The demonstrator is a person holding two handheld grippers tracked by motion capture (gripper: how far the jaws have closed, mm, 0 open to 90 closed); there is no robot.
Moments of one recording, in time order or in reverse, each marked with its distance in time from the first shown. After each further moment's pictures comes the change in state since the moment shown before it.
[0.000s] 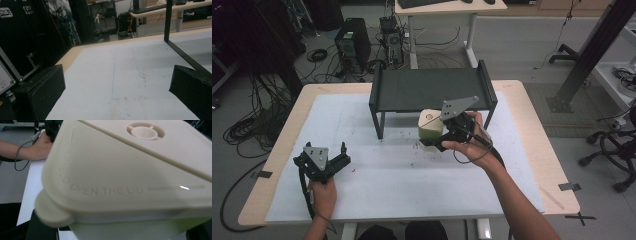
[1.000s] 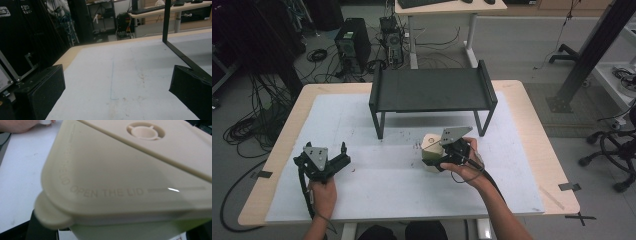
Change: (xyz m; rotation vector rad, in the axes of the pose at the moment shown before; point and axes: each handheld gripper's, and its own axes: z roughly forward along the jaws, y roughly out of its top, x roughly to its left) left arm 0.001 0.000 0.000 0.000 -0.011 -0.004; right arm 0.016 -0.089 0.048 0.026 -0.019 0.085
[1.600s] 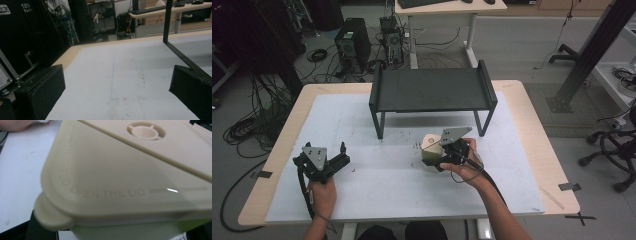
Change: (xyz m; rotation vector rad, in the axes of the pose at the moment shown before) left arm 0.001 0.000 0.000 0.001 -0.001 -0.013; right arm -0.002 -0.007 0.006 0.001 0.002 0.015
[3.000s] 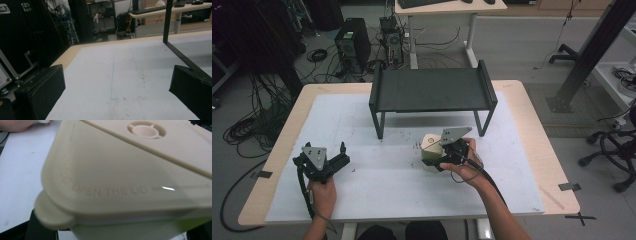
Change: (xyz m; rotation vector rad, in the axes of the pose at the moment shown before) left arm 0.001 0.000 0.000 0.004 -0.001 -0.006; right arm -0.002 -0.001 0.001 -0.009 0.007 -0.003
